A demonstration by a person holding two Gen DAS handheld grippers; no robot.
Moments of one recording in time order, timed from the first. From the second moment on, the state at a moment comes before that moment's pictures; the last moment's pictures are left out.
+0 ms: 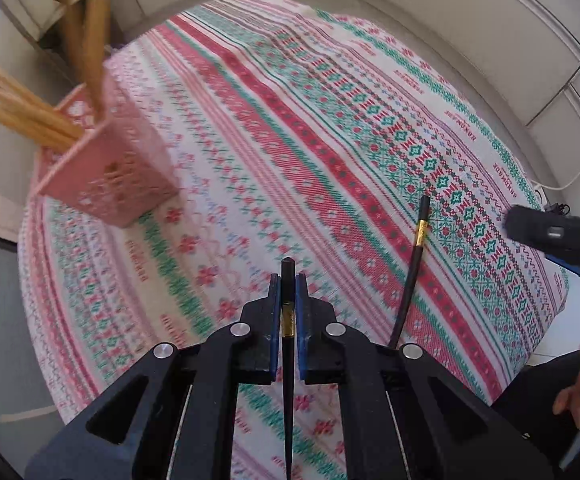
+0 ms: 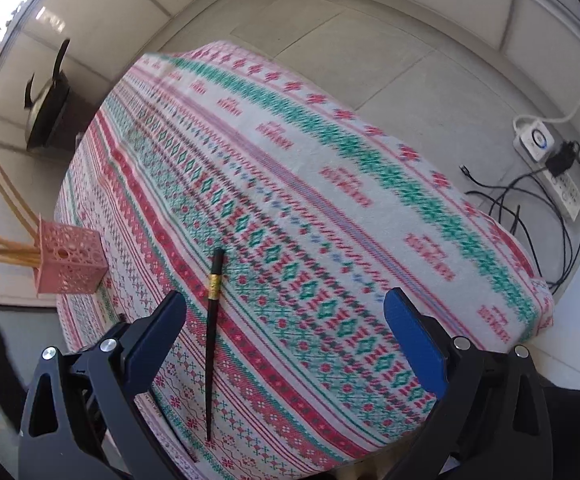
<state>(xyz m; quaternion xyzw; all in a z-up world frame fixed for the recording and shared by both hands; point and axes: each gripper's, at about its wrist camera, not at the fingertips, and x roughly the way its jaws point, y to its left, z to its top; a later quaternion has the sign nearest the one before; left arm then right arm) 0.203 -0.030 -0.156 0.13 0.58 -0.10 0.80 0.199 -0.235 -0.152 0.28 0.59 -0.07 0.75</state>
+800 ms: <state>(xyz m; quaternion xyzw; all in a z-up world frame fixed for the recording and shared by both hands) 0.165 0.057 -0.038 0.08 0.43 0.01 0.90 0.237 -0.132 -0.179 0.15 0.60 -0.05 0.79</state>
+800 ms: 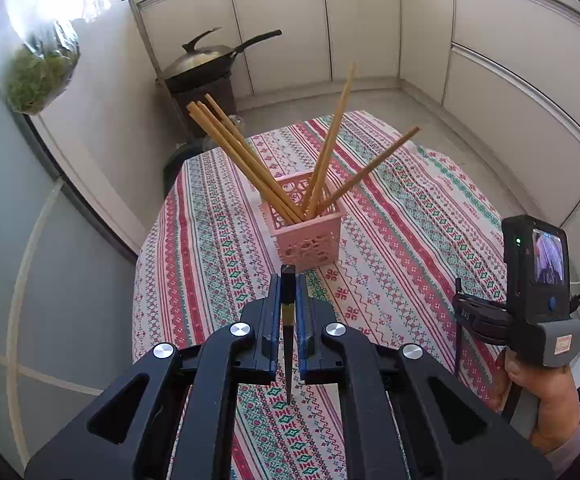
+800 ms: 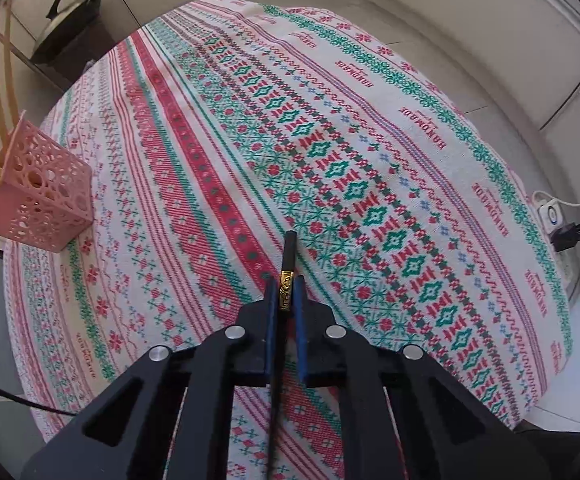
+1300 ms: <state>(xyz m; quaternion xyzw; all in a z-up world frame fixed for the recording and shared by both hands) 0.154 0.074 -0.019 0.05 0.40 0.03 0.92 0.198 -0.126 -0.065 0.15 0.45 0.06 0.88</state>
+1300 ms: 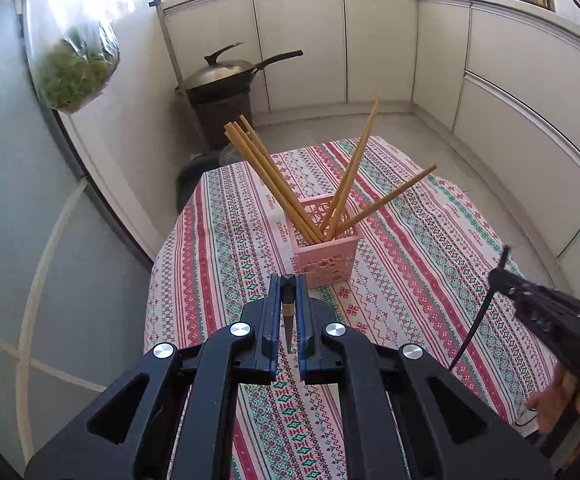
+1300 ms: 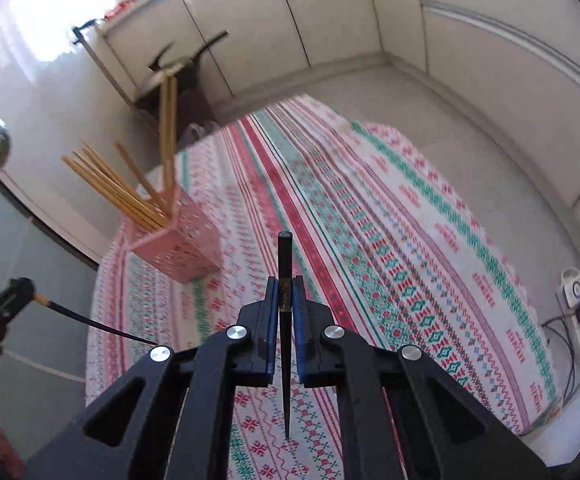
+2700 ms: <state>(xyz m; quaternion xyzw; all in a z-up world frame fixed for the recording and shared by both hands) 0.219 0.115 0.066 -0.11 0.29 0.03 0.95 0.241 -0.164 0.127 0.24 0.26 0.15 0.92</state>
